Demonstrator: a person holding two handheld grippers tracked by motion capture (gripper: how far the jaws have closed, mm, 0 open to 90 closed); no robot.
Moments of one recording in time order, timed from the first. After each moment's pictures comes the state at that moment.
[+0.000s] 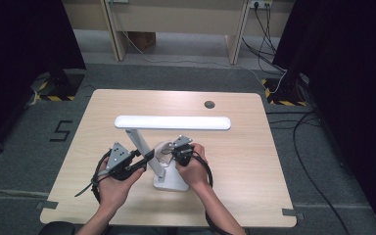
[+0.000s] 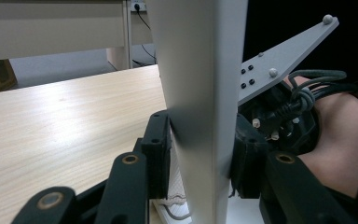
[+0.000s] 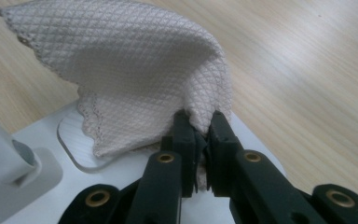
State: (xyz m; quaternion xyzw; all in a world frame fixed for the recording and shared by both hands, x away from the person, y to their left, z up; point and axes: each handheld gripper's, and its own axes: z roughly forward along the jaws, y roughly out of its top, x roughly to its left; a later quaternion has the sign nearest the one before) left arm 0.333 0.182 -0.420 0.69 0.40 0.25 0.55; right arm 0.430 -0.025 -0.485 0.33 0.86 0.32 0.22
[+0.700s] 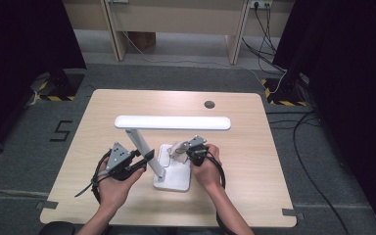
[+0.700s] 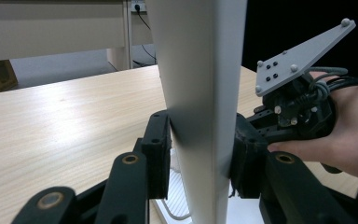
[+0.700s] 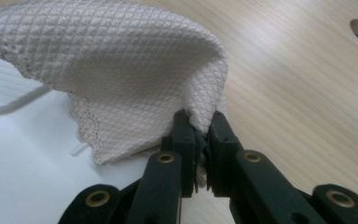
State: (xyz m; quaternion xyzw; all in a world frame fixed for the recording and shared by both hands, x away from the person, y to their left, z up) left arm 0.332 0.182 -0.421 0.69 0.40 0.25 0.55; right arm 0.433 -0.069 -0.487 0.36 0.85 0.28 0.25
